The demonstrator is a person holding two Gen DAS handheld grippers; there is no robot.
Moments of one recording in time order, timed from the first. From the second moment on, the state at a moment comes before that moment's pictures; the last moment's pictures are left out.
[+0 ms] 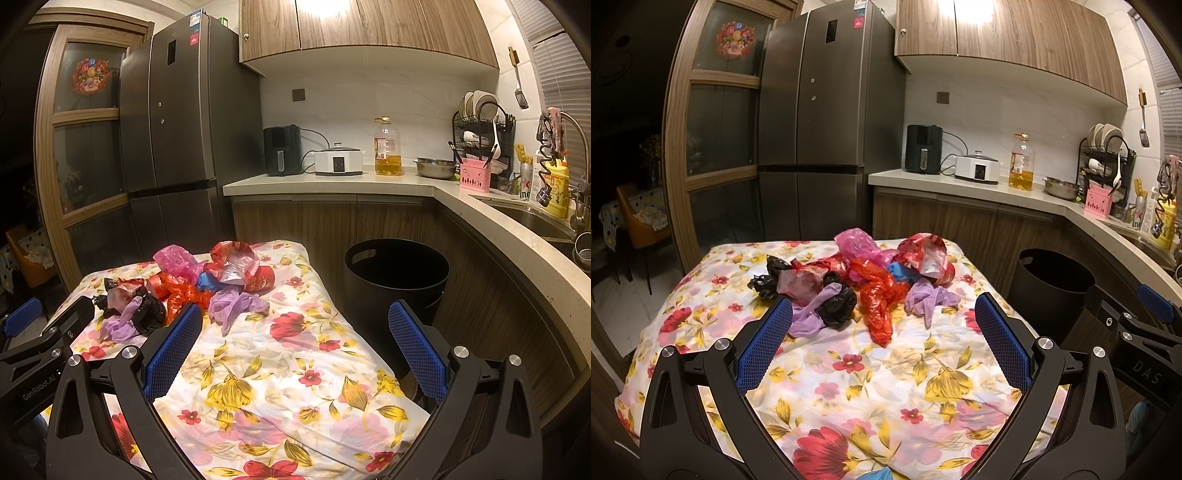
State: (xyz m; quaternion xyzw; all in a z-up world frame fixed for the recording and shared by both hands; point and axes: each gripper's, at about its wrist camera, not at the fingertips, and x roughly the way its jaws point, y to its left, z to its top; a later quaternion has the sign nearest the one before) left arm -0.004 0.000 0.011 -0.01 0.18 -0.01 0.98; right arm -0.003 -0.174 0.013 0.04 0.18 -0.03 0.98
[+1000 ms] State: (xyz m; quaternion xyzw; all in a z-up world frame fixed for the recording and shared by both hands) left arm 0.006 0.019 -0.009 -0.04 0.17 0.01 0.98; right arm 0.015 -0.168 -0.006 0.05 0.19 -0.02 0.98
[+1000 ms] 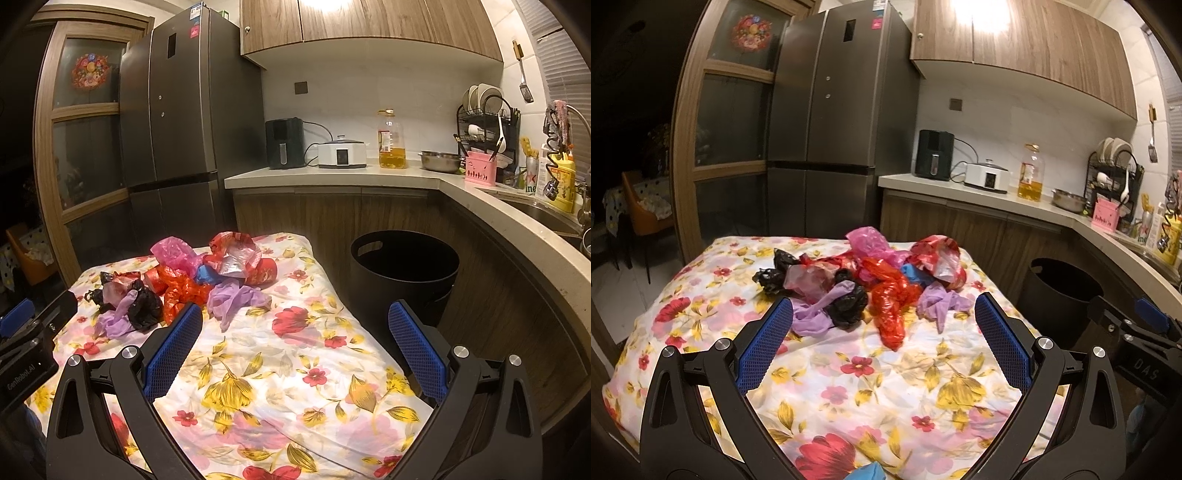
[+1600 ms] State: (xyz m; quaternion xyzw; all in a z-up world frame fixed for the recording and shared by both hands) left arm 0.081 0.090 -0.070 -0.08 0.19 0.07 0.98; right arm 0.086 -0.158 -0.047 0.07 0.20 0.01 0.98
